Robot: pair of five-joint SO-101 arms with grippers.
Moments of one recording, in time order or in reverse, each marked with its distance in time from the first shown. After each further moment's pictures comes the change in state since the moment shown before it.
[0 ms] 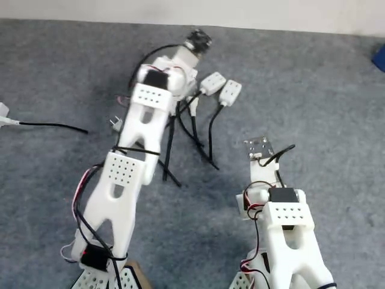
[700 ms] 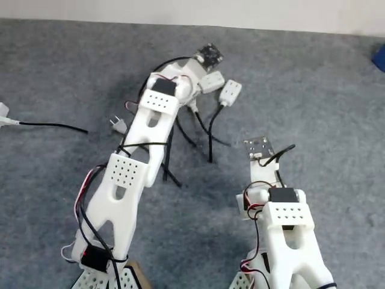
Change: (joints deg) left arm -0.3 1.6 10.1 -10.3 -6.9; right arm 0.0 0.0 0.0 0.0 0.0
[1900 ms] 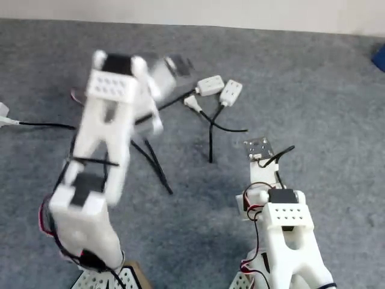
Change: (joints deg) left arm -3.0 -58.0 48.3 47.7 -15.6; right arm 0.0 0.0 1.0 -1.1 0.0
